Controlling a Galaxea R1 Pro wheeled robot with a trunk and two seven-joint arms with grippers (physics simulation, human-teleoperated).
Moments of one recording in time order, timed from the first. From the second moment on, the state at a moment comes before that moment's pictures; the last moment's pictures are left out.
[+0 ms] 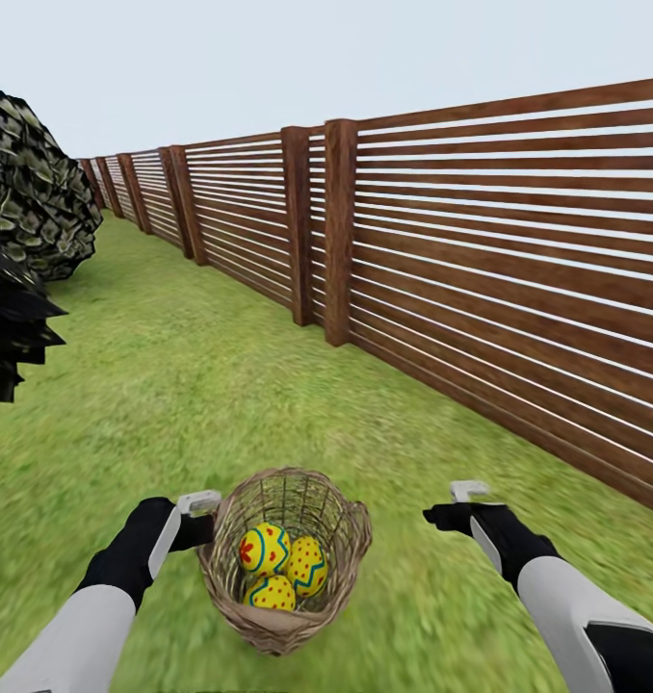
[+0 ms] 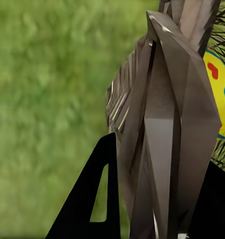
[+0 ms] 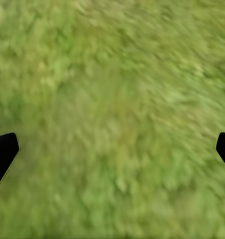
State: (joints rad) left arm -0.67 0.04 0.18 -0.72 0.03 0.82 0.00; right arm -0.81 -0.09 -0.06 -0.34 0.09 0.32 0.16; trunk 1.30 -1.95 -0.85
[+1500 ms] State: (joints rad) left arm -0.67 0.04 0.18 -0.73 0.04 0.82 -0.01; right arm -0.81 -0.09 -0.07 -0.34 0.09 0.30 0.16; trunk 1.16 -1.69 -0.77
